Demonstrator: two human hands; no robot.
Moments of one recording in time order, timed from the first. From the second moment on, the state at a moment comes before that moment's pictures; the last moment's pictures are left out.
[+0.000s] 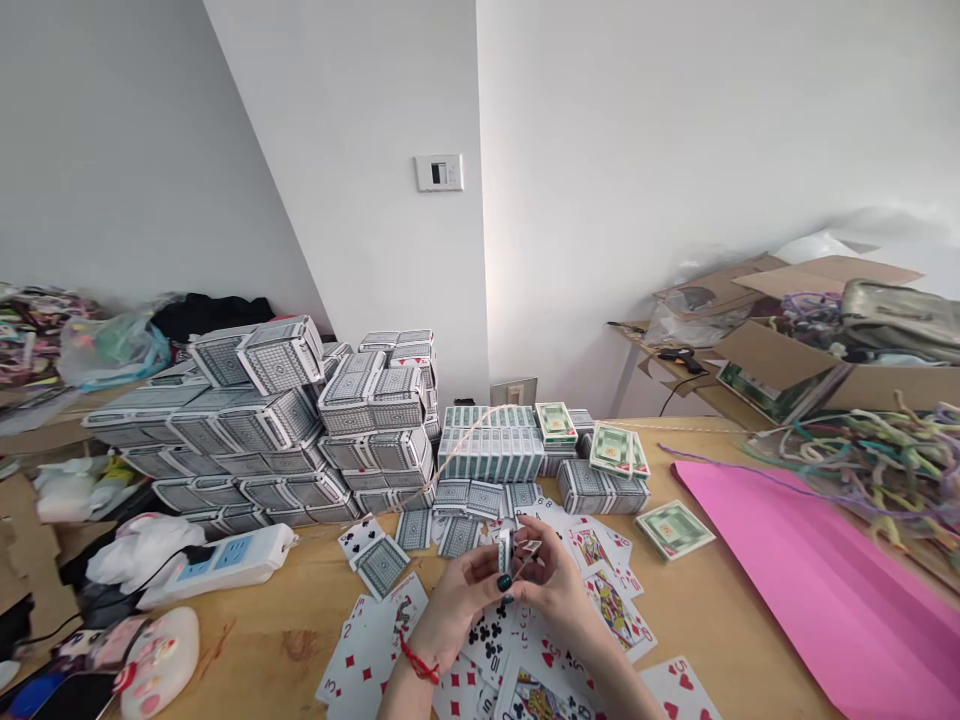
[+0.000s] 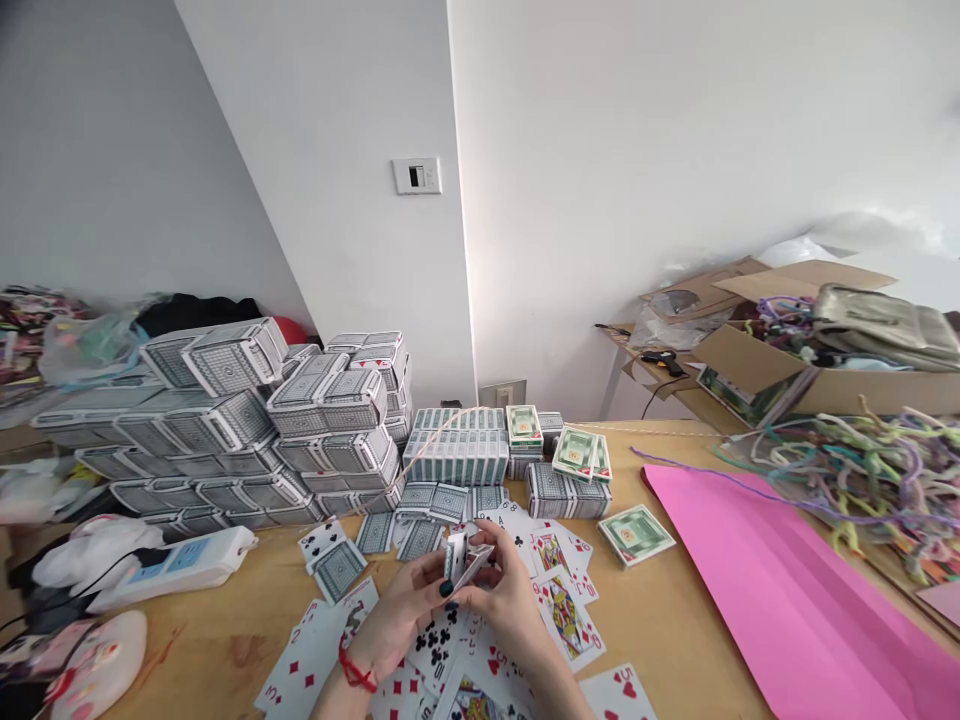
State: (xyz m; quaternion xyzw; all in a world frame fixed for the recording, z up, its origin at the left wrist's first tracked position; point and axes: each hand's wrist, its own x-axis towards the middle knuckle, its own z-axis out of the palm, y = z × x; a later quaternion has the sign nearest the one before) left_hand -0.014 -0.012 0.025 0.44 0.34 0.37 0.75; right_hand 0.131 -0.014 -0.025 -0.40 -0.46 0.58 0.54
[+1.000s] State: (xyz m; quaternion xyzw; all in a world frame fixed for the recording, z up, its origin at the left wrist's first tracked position) left_hand -0.009 -0.011 0.002 0.52 0.41 0.38 0.64; right_hand 0.140 -0.018 -0.004 -0.33 -0.37 0.62 0.61
